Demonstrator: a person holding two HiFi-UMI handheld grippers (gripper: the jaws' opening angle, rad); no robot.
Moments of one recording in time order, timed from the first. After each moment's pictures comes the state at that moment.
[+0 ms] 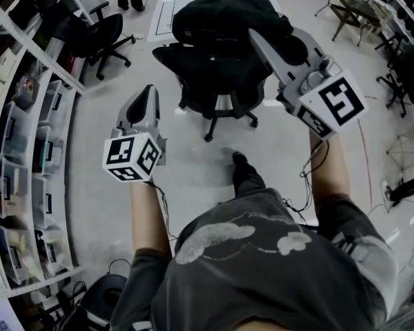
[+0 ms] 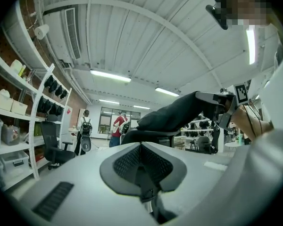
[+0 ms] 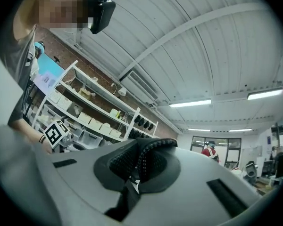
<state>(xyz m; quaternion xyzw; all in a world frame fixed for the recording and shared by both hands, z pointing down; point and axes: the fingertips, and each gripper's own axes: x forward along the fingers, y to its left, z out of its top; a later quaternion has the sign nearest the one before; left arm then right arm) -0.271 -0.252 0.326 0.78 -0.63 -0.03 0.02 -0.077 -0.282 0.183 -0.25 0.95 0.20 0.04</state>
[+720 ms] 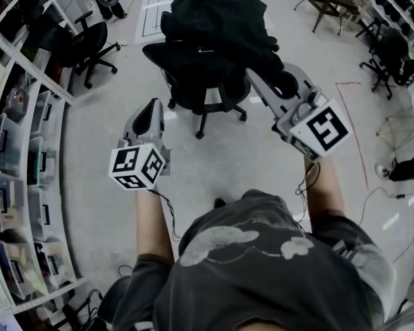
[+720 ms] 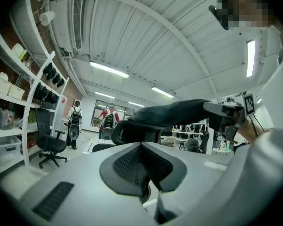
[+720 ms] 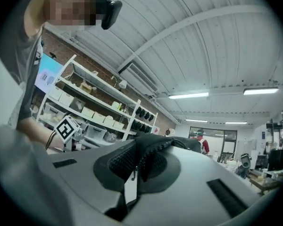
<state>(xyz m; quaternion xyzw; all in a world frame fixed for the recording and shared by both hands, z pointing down) -0.249 -0.196 0.356 0.81 -0.59 -0.04 0.06 -0.059 -0.195 0.241 -0.28 0.94 0.17 -0.02</state>
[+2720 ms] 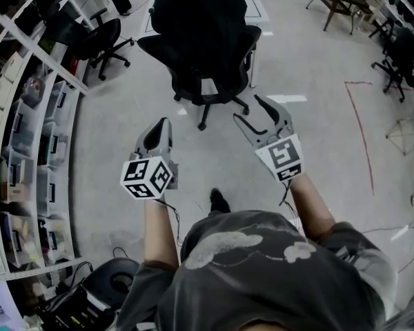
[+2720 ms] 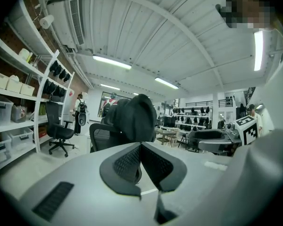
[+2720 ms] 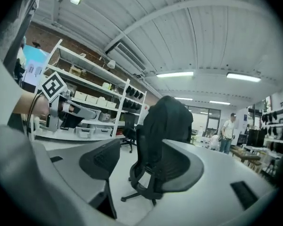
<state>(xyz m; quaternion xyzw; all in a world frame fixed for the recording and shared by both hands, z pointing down) -0.134 -0.096 0.401 0.78 -0.62 0.00 0.11 0.063 -0.136 0.397 -0.37 0.92 0.08 -0.12</state>
